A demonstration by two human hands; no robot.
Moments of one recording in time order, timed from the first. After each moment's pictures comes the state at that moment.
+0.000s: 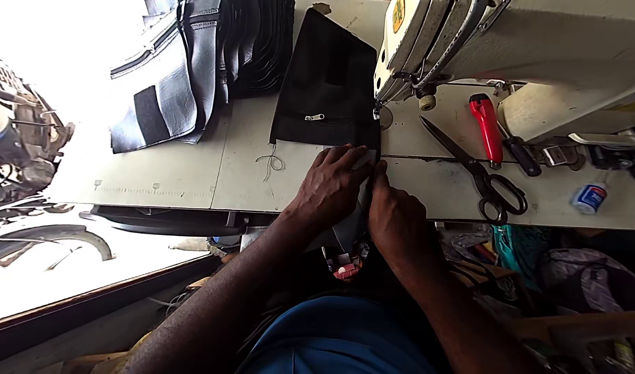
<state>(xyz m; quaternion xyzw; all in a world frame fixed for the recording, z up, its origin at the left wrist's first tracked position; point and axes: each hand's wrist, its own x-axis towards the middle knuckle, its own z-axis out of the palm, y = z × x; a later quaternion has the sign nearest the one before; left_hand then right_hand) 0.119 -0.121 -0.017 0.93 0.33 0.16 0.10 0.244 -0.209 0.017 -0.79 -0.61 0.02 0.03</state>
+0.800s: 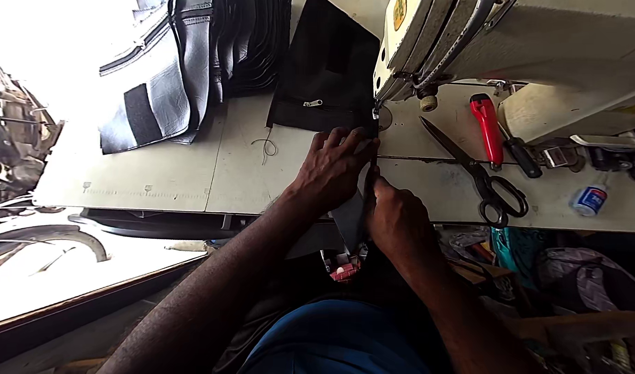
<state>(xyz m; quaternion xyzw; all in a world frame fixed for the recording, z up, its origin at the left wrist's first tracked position) 0.131 -0.091 -0.011 0.93 0.34 0.10 0.04 0.252 -0.206 0.023 -0.79 -0.61 0.09 0.04</state>
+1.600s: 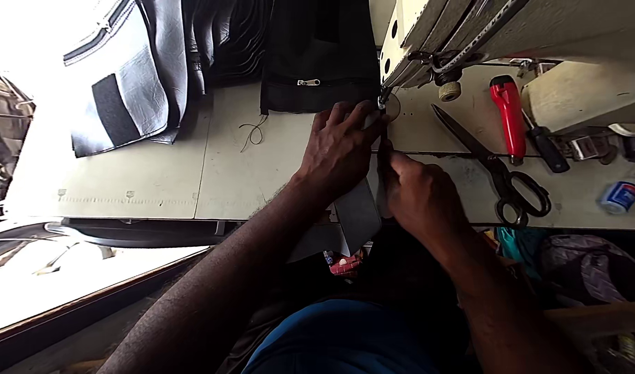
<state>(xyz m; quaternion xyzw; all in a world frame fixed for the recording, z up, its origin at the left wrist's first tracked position) 0.151 -0.068 -0.014 0.91 0.39 0.12 0.06 0.291 -0.178 0.023 -0.76 -0.63 0.11 0.10</state>
